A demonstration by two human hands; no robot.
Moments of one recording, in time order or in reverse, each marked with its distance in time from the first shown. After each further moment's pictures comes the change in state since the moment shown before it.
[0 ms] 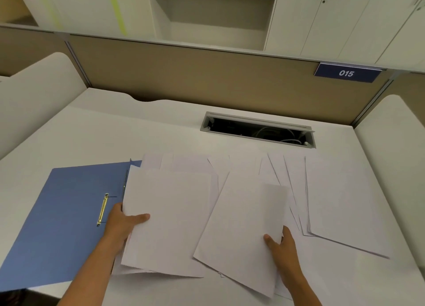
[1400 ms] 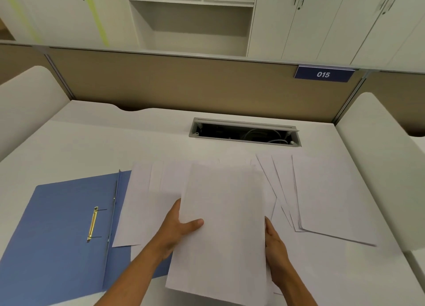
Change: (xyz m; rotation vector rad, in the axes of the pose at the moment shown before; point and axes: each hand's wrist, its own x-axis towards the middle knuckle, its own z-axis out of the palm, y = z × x) left_hand -0.069 0.027 0.101 0.008 -0.634 0.218; right_hand -0.038 -0.049 0.009 0.166 -0.175 0.023
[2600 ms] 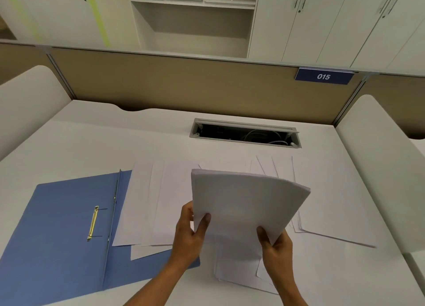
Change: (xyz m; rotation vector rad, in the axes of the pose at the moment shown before) left_hand -0.007 -0.019 0.050 0.205 0.320 0.389; right_hand -0.009 0.007 0.004 -0.099 0.270 -0.384
